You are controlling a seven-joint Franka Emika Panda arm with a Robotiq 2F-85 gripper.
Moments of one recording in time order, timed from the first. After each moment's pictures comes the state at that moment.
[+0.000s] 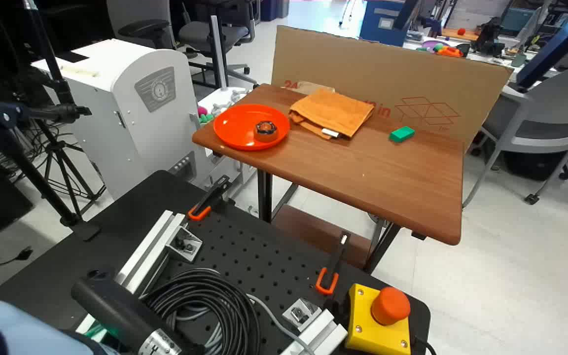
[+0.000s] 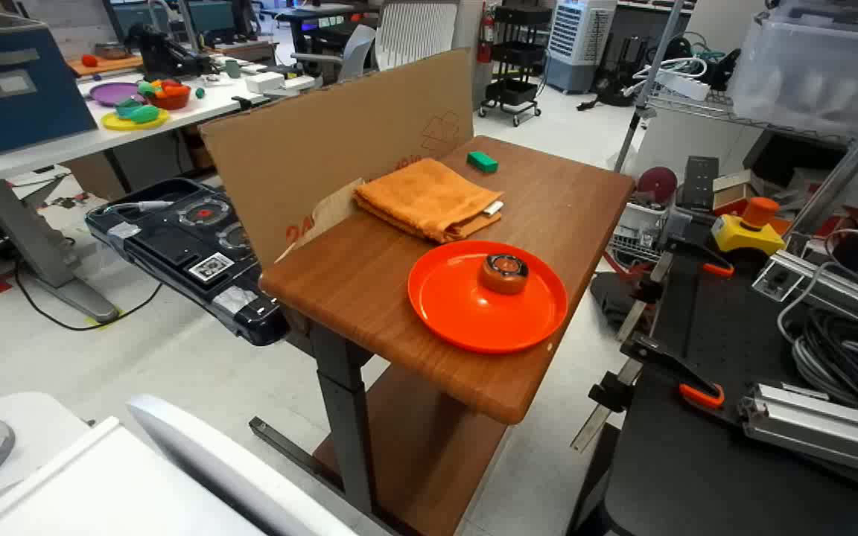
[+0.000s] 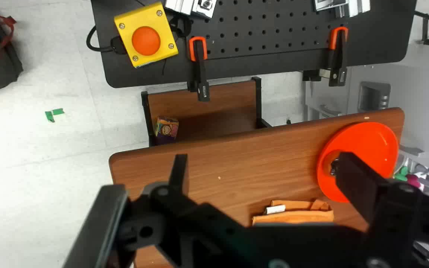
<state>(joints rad) -0.11 -0.62 -0.39 -2.52 -0.03 1.88 -0.41</state>
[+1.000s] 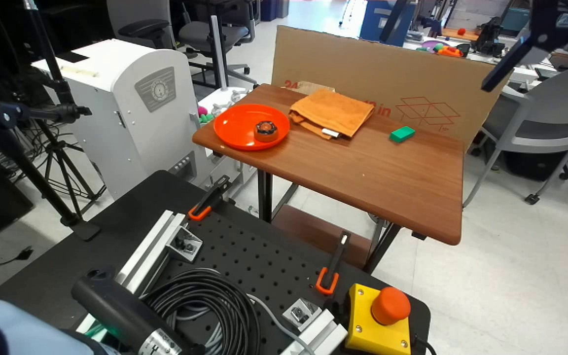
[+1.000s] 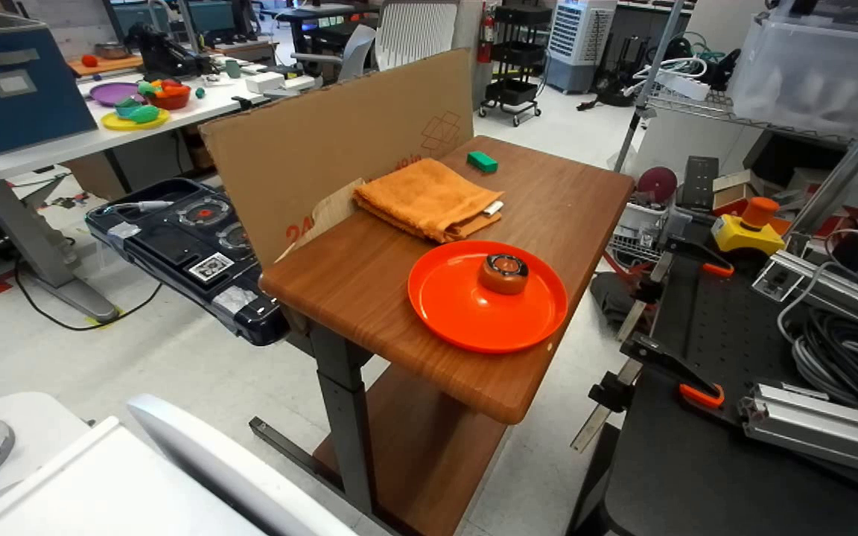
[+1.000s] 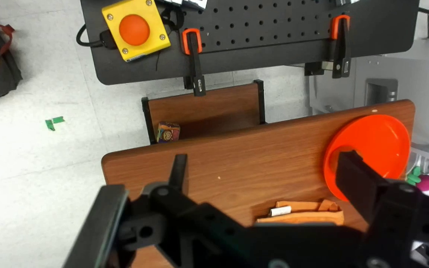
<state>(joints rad) -0.10 -0.50 -0.33 -2.49 0.01 1.94 -0.36</state>
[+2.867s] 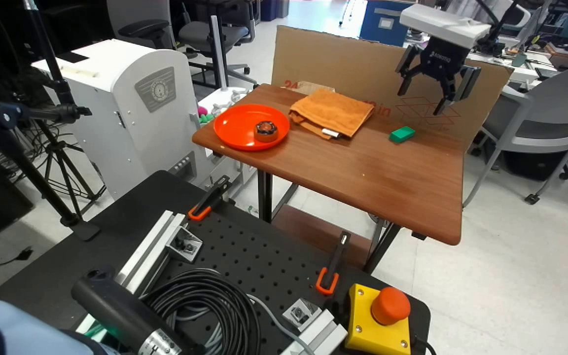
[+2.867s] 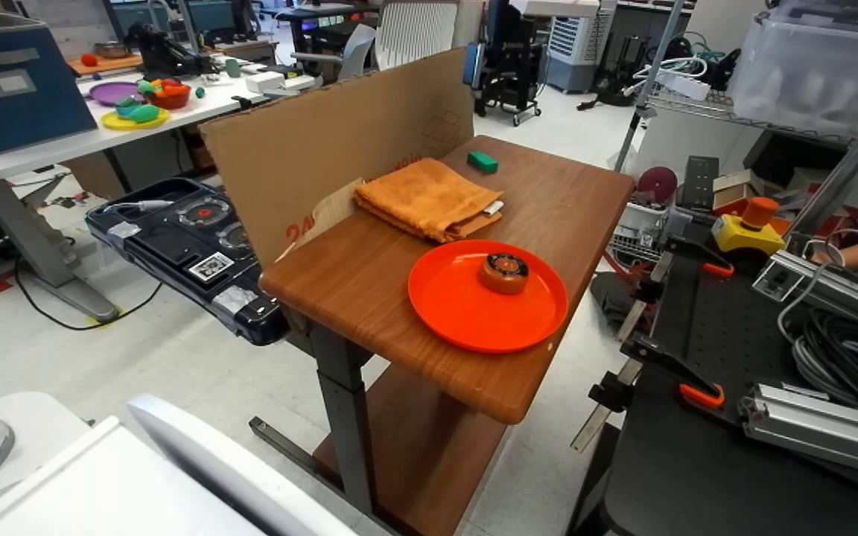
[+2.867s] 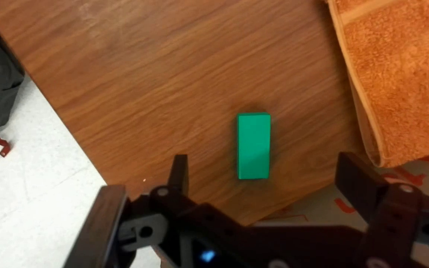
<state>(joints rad) -0.10 0.74 -0.13 -1.41 0.13 2.07 0.16</state>
